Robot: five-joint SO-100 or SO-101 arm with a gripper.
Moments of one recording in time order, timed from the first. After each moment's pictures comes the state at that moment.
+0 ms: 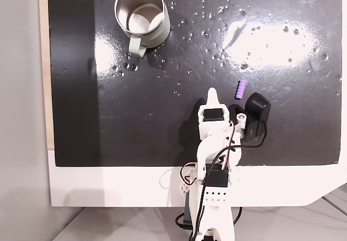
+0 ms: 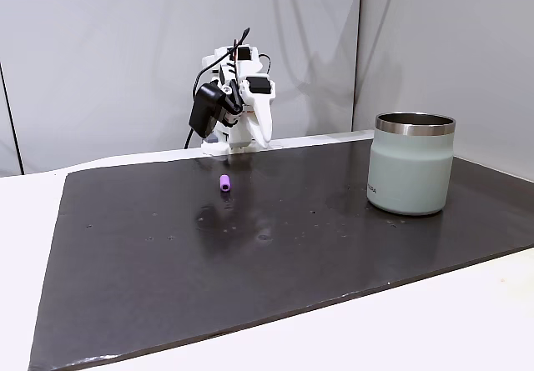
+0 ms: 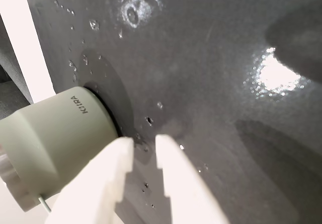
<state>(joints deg) 5.0 181.6 172.5 43.9 -8.4</state>
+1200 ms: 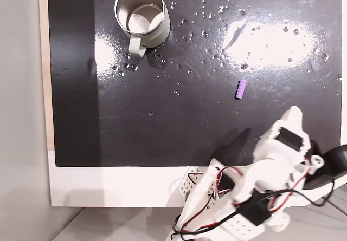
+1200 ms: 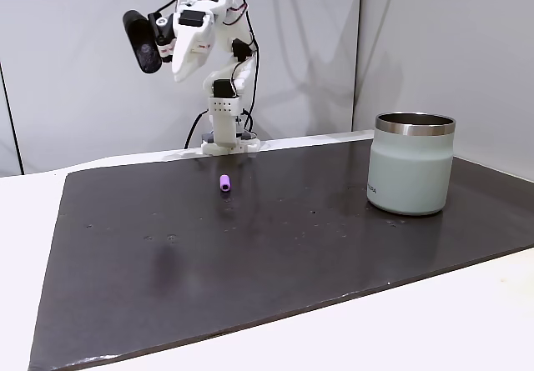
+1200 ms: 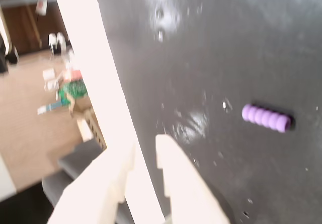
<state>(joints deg) 40.9 158.4 129.5 60.6 -12.1</state>
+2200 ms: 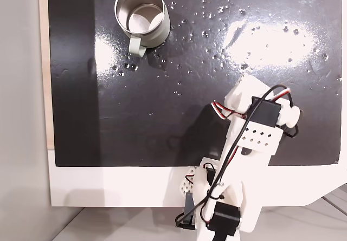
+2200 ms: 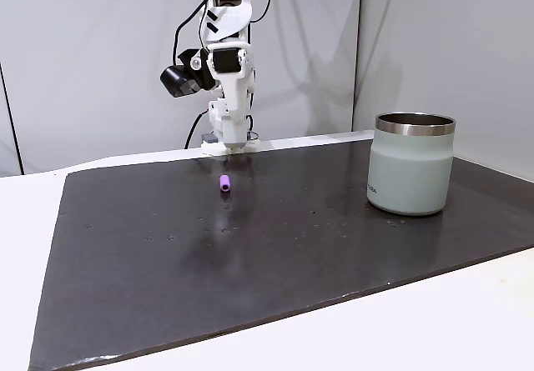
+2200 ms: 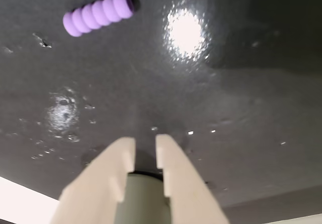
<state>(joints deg) 15.9 112.1 103.4 86.0 20.7</state>
